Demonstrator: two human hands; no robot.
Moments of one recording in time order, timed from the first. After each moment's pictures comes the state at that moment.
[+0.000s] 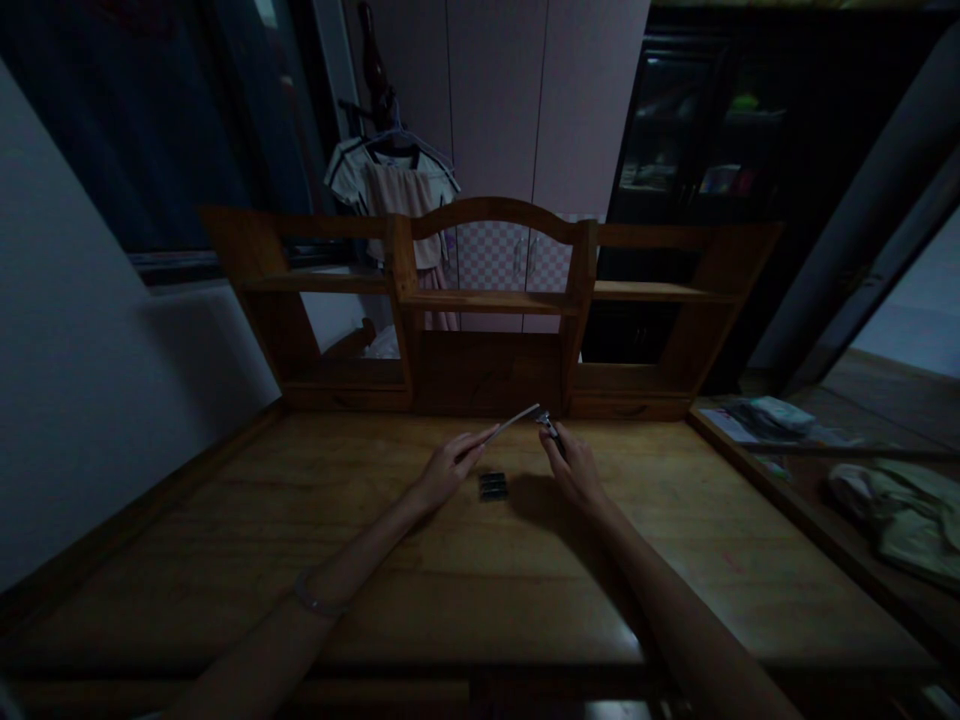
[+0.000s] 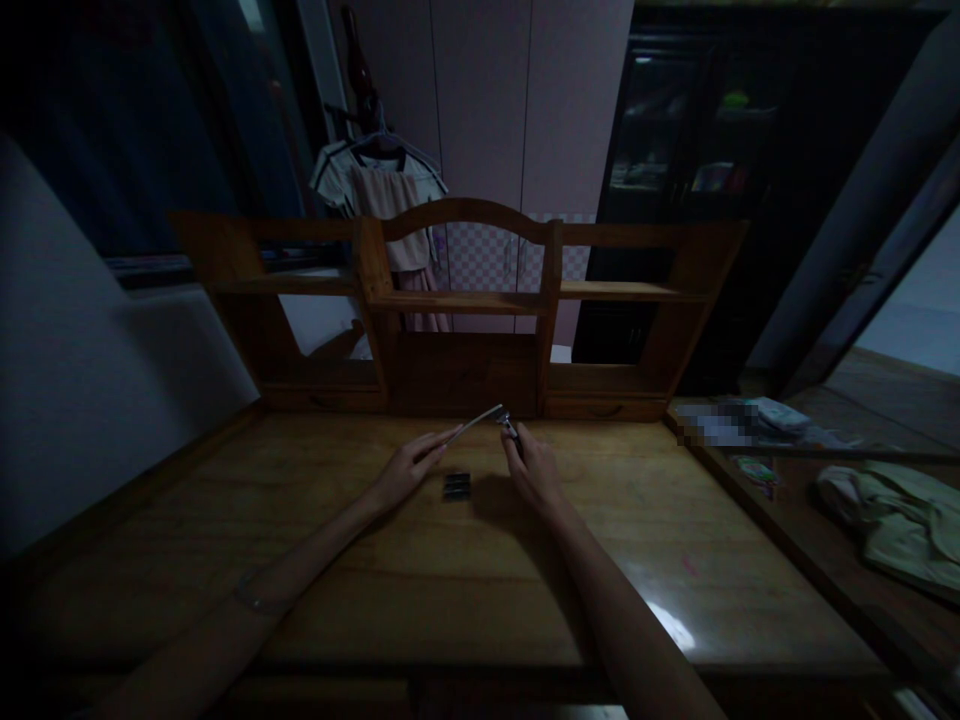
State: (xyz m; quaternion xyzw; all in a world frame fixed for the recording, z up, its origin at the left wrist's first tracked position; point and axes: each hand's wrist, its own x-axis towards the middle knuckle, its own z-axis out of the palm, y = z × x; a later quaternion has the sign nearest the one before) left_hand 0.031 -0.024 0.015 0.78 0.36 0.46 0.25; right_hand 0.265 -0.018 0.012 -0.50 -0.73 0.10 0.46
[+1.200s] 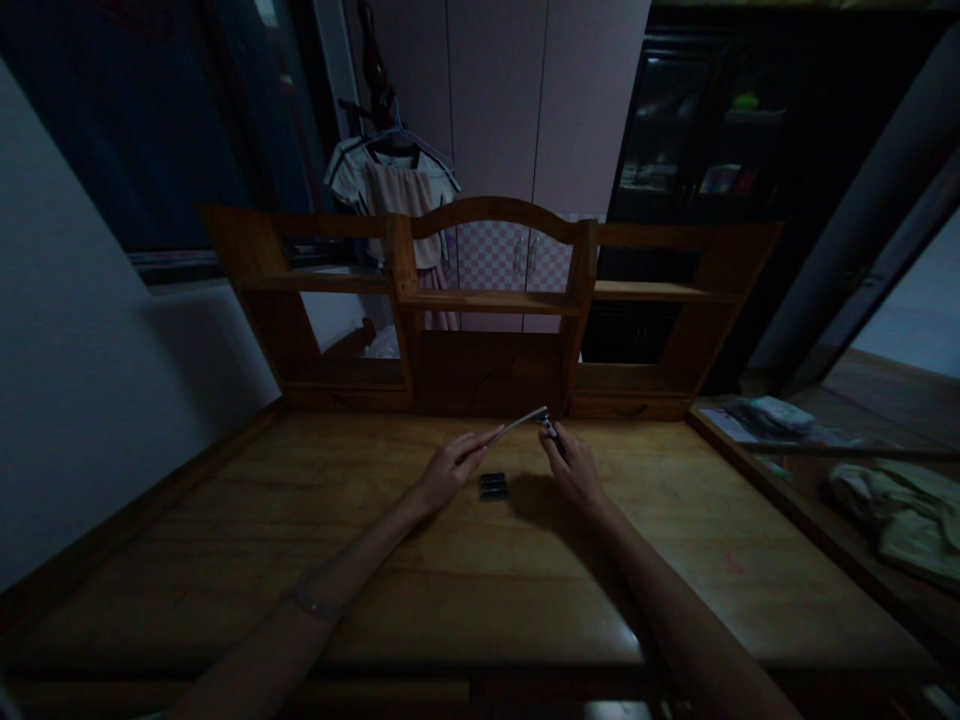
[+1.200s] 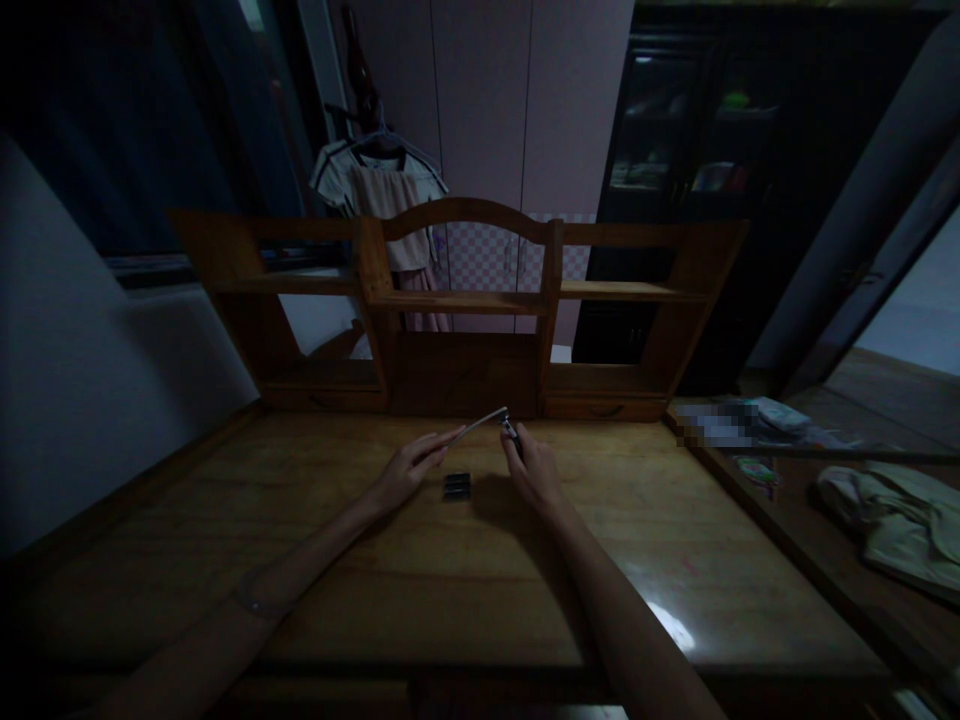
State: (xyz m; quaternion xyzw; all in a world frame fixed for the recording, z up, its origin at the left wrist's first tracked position) left_hand 0.030 -0.026 0.016 0.79 0.34 0.44 0.25; right_hand 0.266 -0.017 0.010 -0.48 -0.74 0.10 0.46
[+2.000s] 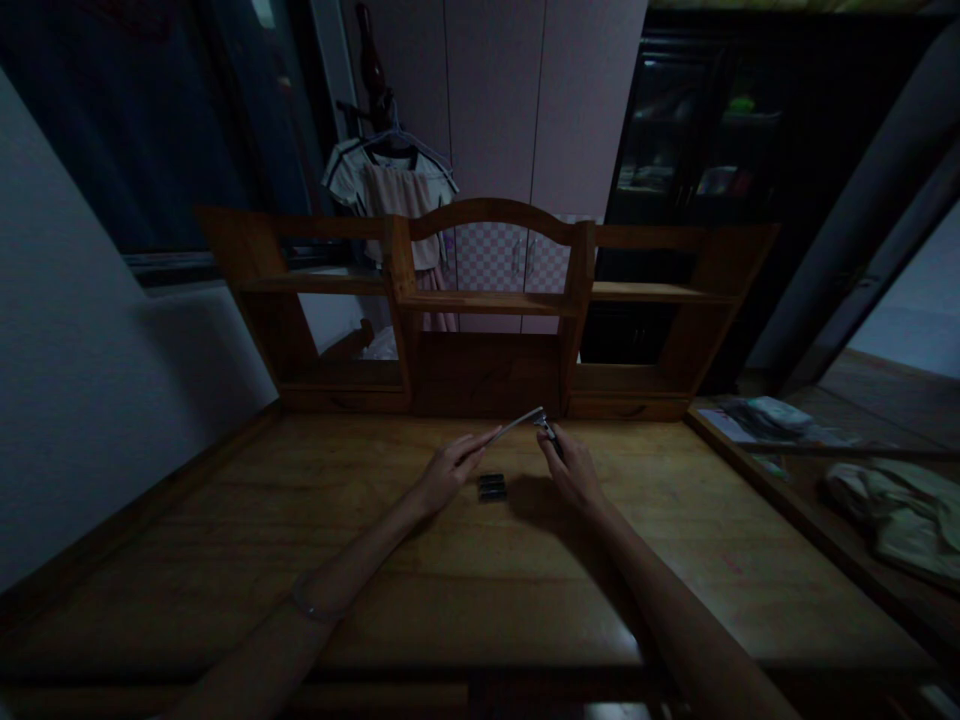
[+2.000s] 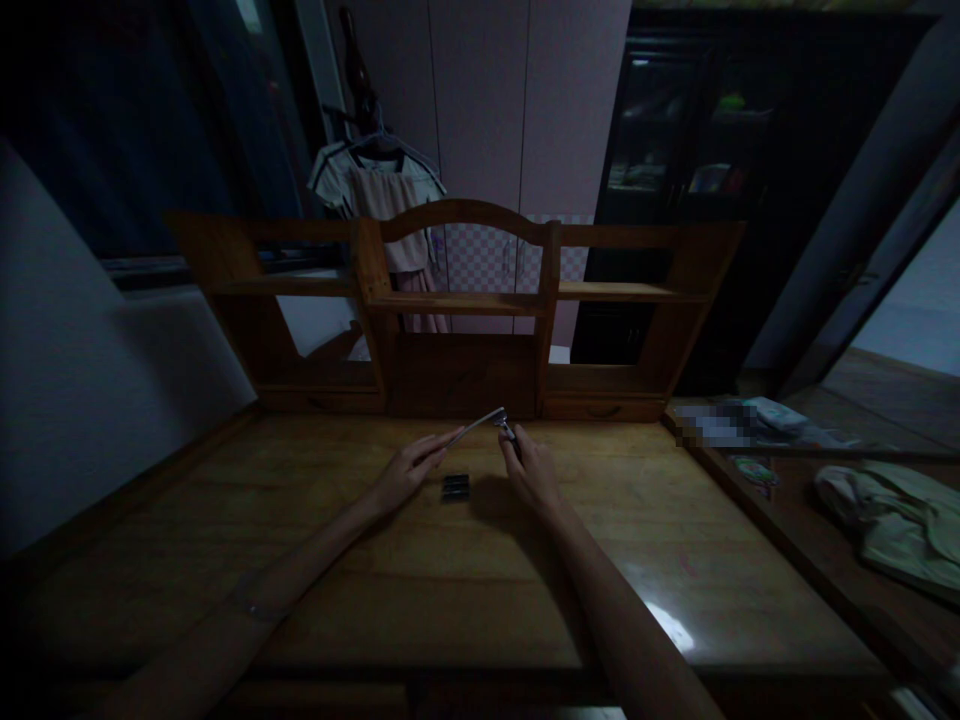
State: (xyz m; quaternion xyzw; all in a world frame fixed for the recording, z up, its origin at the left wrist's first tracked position) left_hand 0.030 -0.024 0.014 0.79 0.36 0.44 0.23; right_hand 0.266 -0.018 0.010 -0.49 -0.74 0.10 0.45
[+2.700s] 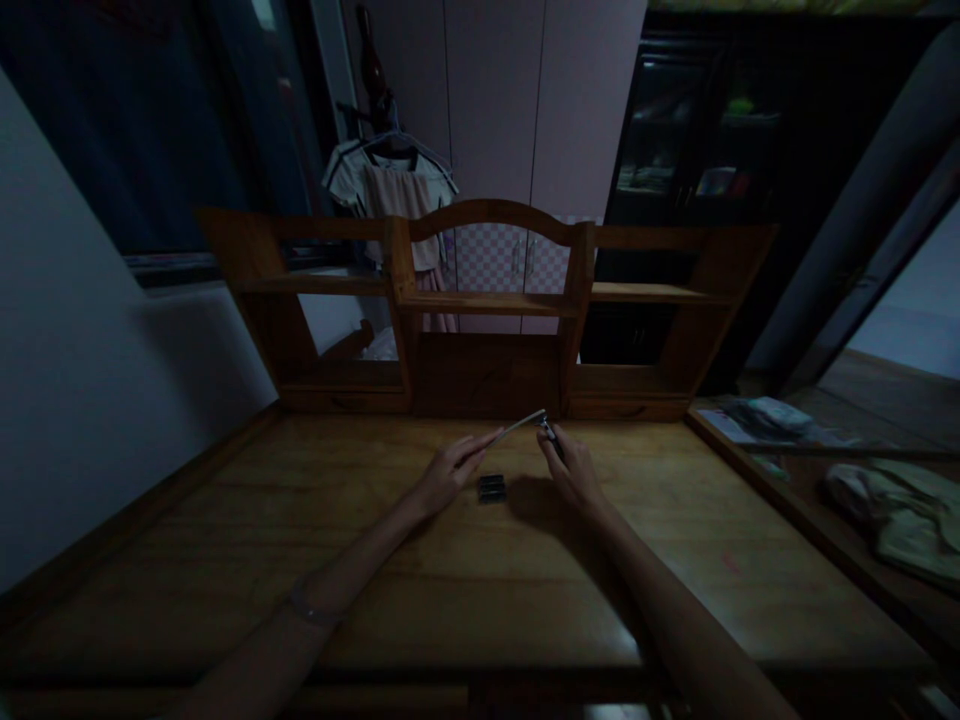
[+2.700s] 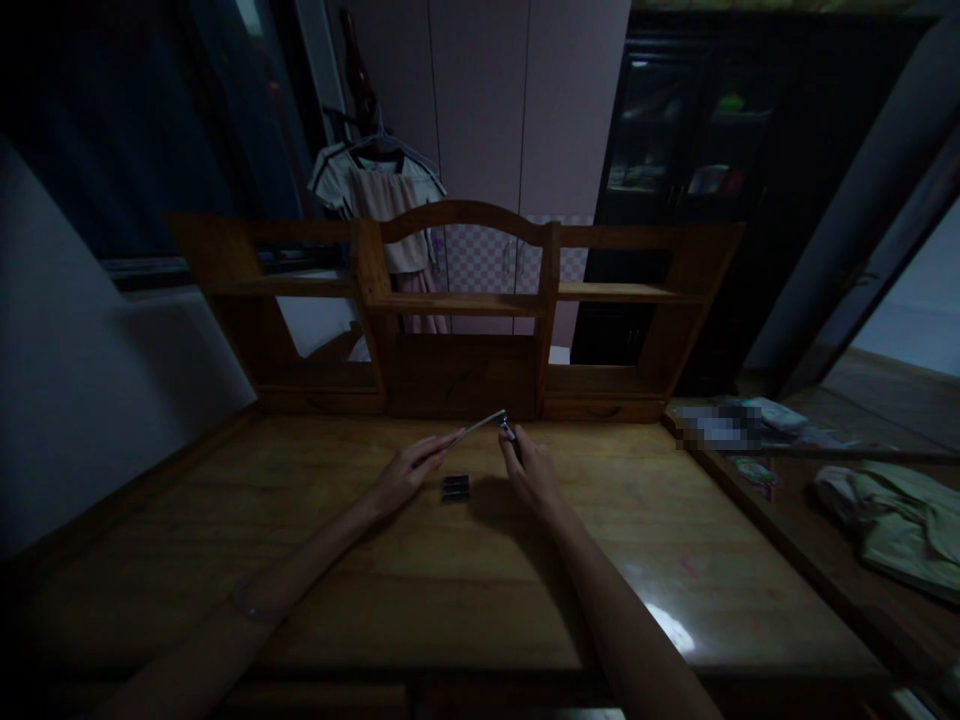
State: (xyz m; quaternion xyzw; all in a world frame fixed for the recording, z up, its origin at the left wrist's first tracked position) left_hand 0.031 -0.028 0.019 0.79 0.36 0.43 0.25; right_hand 0.265 -0.018 0.011 -0.49 -0.74 0.10 0.45
